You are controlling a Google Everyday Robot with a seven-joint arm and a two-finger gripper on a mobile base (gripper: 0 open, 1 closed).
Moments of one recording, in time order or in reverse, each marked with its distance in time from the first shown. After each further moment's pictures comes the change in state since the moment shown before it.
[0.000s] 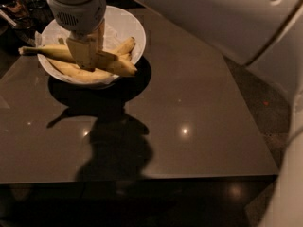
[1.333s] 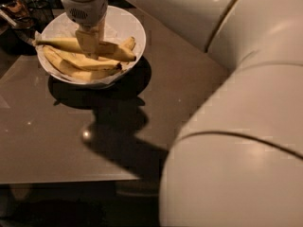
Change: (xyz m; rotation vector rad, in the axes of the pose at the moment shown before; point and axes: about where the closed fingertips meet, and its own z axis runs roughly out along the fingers) arm -0.028 -0.060 0.044 0.017 -0.032 -0.078
